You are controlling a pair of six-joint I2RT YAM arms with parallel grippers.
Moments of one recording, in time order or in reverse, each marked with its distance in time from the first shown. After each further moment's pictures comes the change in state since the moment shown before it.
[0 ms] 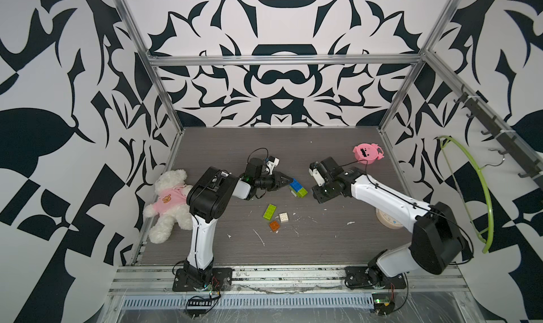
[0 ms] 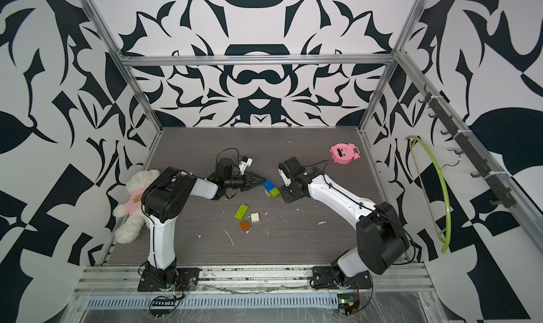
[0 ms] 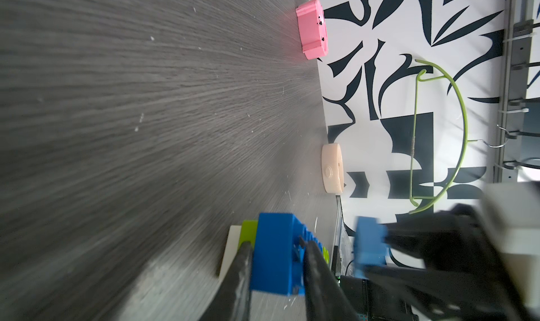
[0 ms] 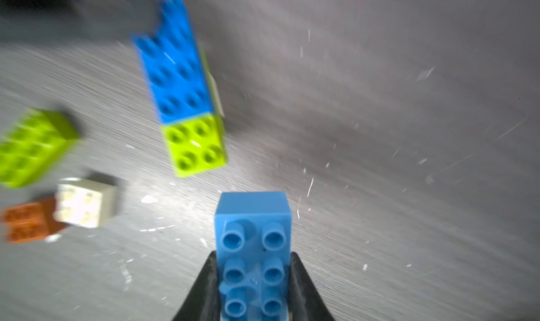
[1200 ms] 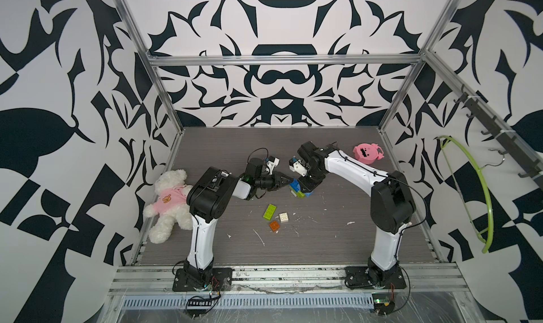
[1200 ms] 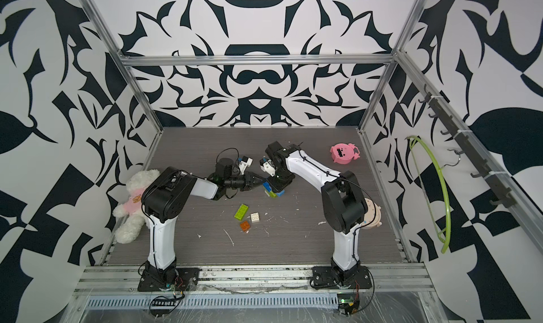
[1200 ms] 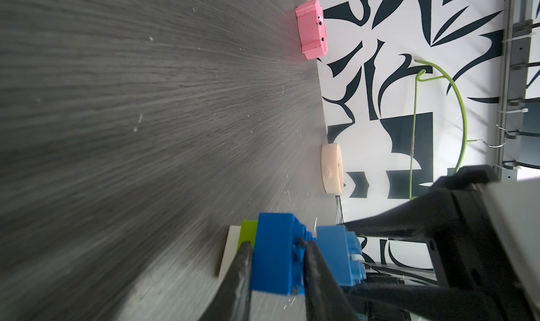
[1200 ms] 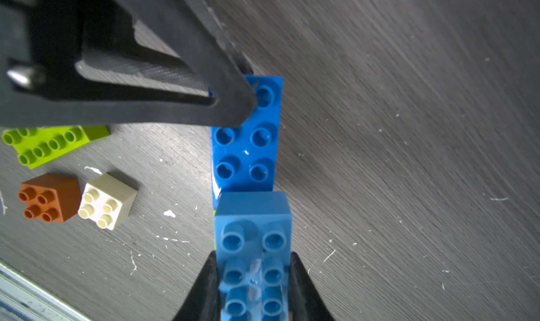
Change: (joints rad) left arm 0.000 0.000 0.000 0.004 0.000 -0.002; right arm -0.008 0.447 0.420 -0.251 -0.119 -0.268
